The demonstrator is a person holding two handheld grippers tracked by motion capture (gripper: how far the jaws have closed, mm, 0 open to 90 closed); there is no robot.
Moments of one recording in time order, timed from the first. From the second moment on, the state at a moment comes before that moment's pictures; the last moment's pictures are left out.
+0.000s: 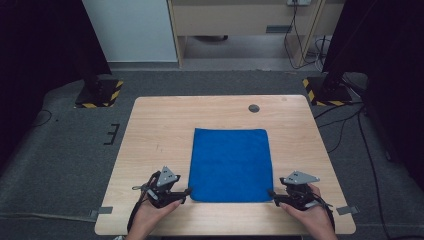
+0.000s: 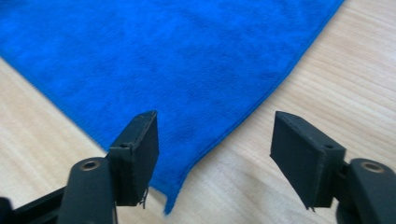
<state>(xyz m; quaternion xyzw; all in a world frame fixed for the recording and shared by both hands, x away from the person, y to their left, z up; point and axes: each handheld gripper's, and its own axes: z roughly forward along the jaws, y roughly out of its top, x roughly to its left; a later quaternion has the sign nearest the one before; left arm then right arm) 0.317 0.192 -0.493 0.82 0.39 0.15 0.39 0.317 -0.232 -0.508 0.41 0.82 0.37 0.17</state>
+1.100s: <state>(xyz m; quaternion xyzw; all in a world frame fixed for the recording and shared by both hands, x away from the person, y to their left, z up) 0.352 0.239 -0.502 0.80 0.42 0.16 0.40 0.342 -0.188 -0.503 0.40 0.81 0.40 0.17</state>
